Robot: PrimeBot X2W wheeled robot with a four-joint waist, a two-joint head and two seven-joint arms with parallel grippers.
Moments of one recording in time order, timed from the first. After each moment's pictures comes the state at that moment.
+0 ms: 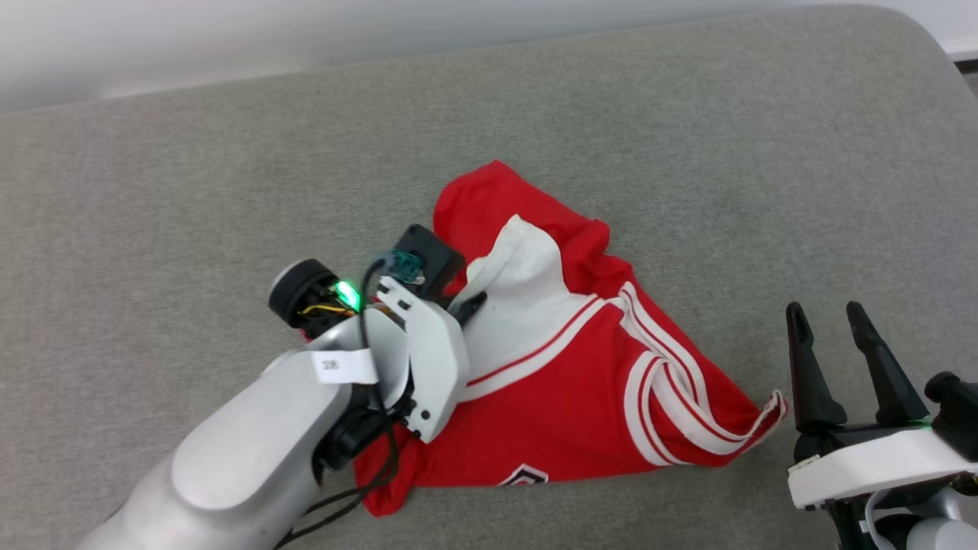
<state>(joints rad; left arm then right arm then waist) -0.68 0.44 -0.84 0.15 -0.67 -0.01 0.41 -0.02 -0.05 -0.05 -0.09 0.27 0.13 -0.06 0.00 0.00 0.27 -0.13</state>
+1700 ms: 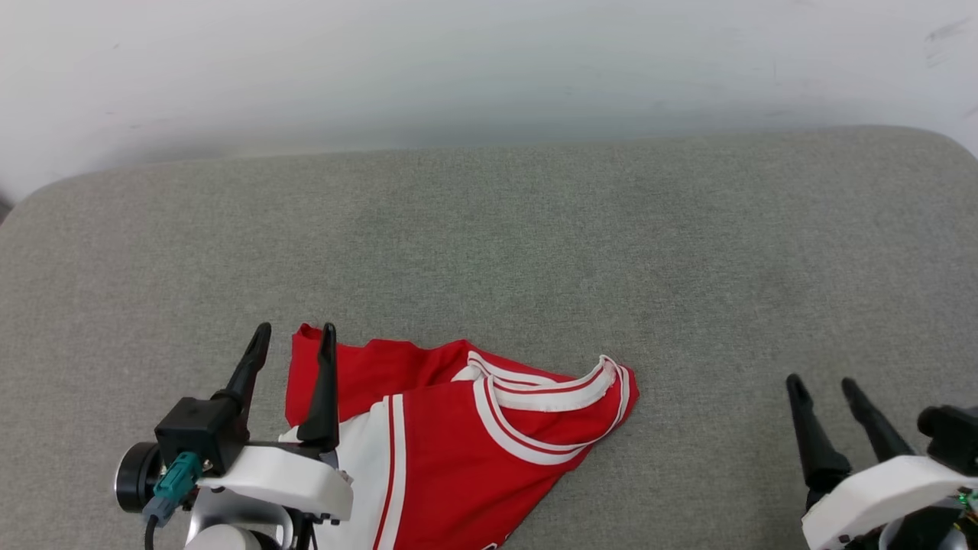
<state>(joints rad) -0.13 0.49 -0.50 -0.09 -0.62 0.39 -0.25 0.07 -0.05 -0.11 -0.09 0.30 0.13 0.15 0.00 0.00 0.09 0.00</state>
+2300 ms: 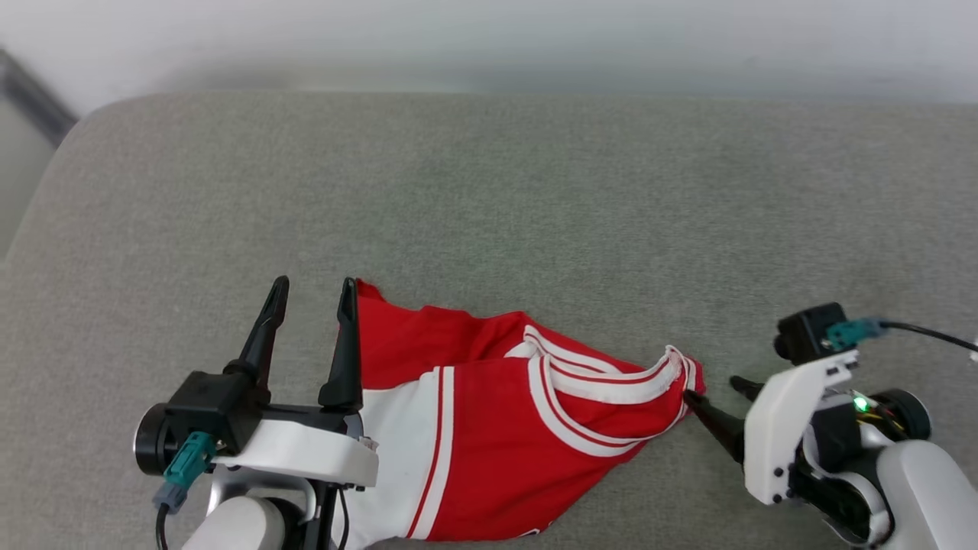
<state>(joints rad) -0.18 0.40 -0.46 -0.13 -0.54 0.35 -0.26 -0.21 -0.26 0.19 0.09 0.48 0.13 0.67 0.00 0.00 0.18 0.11</state>
